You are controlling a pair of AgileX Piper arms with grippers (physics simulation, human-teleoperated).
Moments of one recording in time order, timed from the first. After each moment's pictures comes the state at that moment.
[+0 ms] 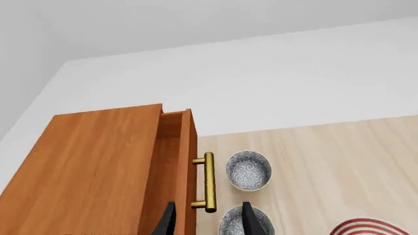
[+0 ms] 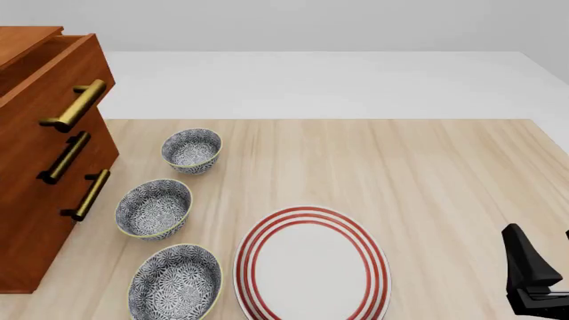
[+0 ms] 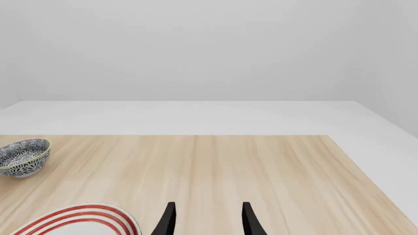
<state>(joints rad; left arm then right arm) 0.01 0.82 -1.24 0.76 0.13 0.00 0.01 -0.01 0.00 0.00</state>
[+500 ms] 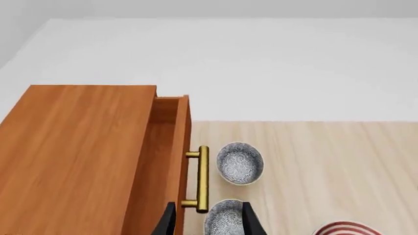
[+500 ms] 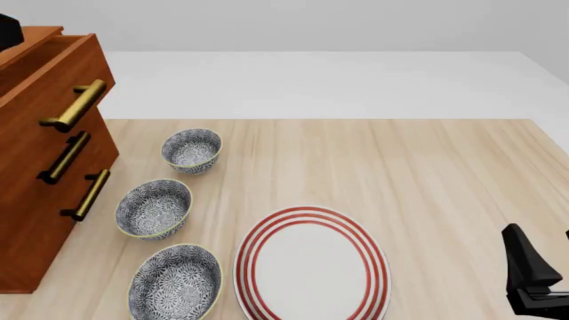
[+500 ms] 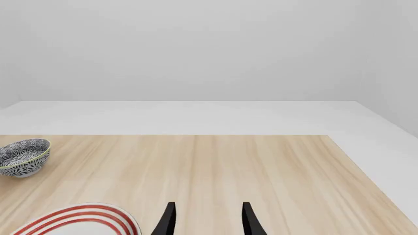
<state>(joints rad) 0.01 0.92 -1.26 0.77 0.01 0.00 0.01 -0.01 0.00 0.00</state>
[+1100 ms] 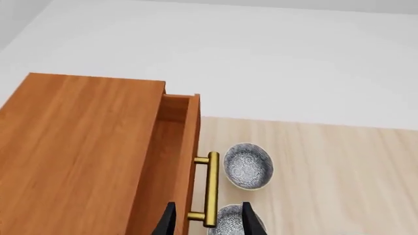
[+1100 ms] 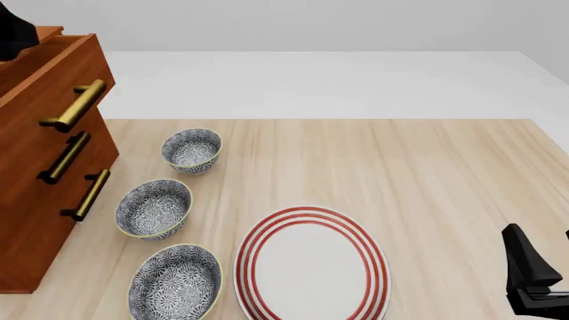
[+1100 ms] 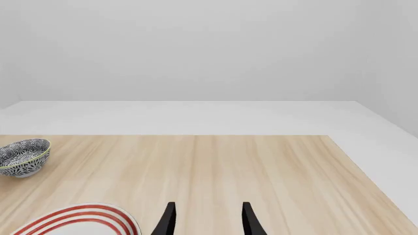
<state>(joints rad) 0.06 1.03 -1.28 0.74 -0.02 0.00 0.01 -0.01 0.00 0.00</state>
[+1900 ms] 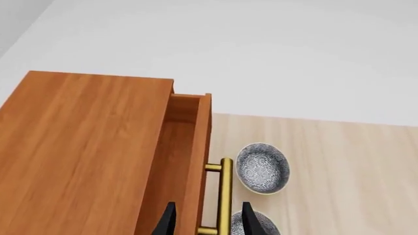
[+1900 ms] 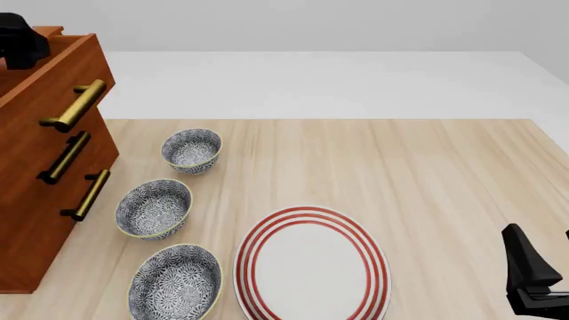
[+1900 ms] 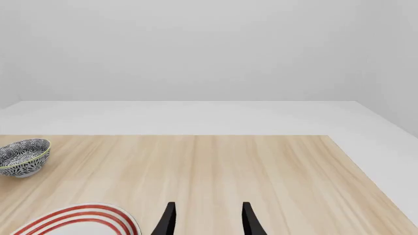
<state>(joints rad) 0.10 1.13 -1.26 0.67 0.02 0.00 0.01 -0.01 0.00 0.00</state>
